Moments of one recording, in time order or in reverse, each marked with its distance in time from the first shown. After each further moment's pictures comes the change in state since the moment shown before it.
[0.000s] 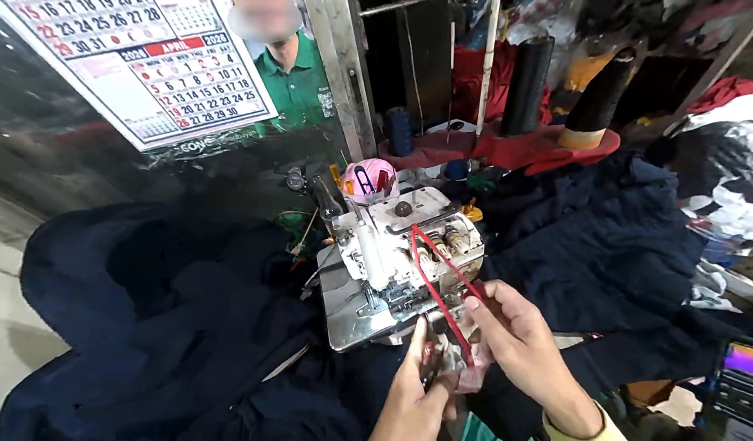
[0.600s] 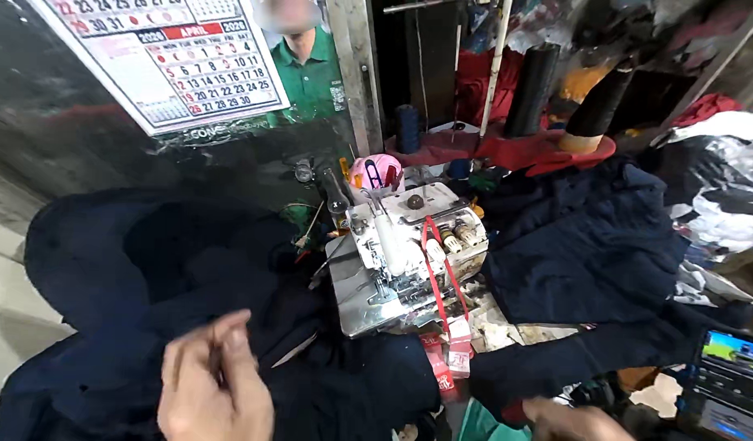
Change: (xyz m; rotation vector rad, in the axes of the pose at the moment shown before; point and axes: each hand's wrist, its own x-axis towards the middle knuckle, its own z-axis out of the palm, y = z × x) left_hand -0.064 0.063 -0.153 0.845 0.878 0.527; right_hand -0.125 -0.015 -0.056 -0.515 -0.491 0.220
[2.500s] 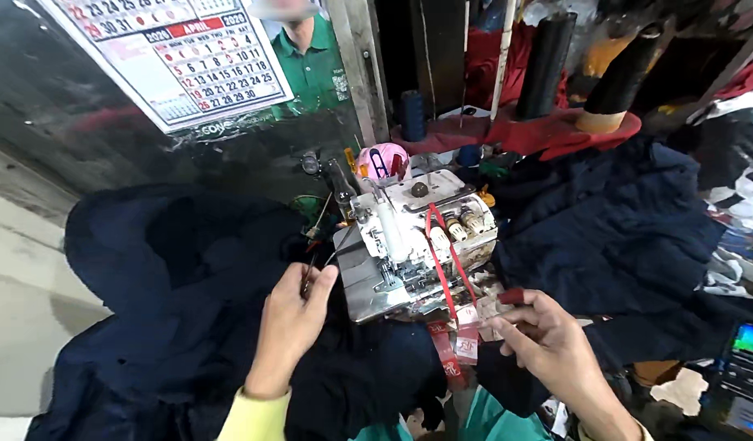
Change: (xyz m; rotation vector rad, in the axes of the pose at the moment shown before) left_hand 0.044 -0.016 0.057 -0.003 -0.424 -0.214; right_hand 0.097 0.004 0.003 0.407 0.531 -0.114
